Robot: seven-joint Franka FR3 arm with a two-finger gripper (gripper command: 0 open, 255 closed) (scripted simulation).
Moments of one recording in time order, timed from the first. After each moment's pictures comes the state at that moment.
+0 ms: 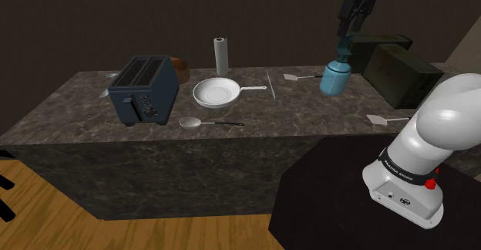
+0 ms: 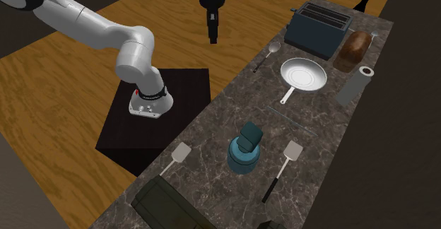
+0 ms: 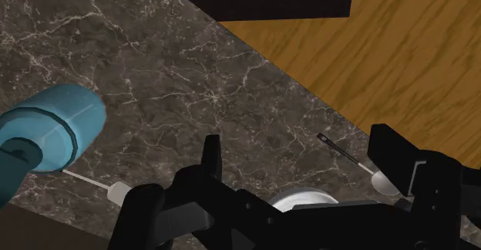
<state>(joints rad) 0.01 -0.82 -0.06 -2.40 0.04 1.57 -0.06</state>
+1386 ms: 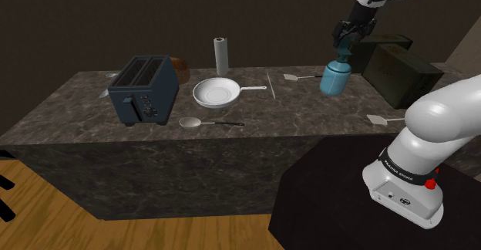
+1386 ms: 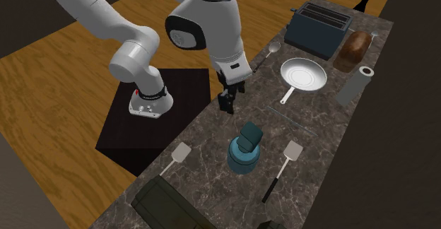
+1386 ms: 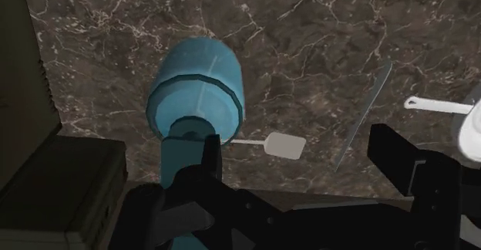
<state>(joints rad) -0.27 -0.57 -0.23 -2.57 -0.15 2.23 0.06</state>
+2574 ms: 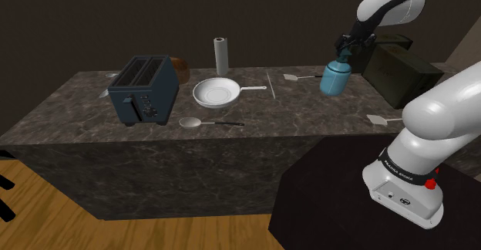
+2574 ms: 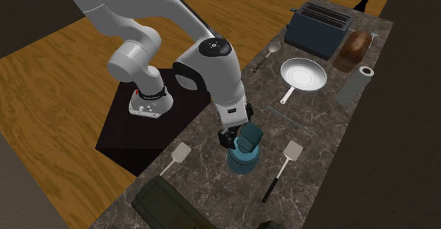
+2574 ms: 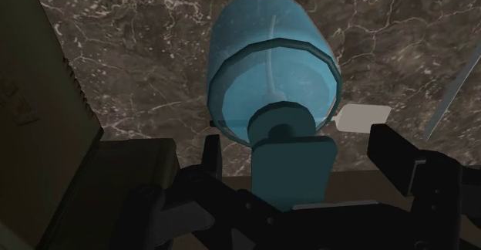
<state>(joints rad) -0.34 -0.31 -0.33 -2.59 -0.18 2.59 0.09</state>
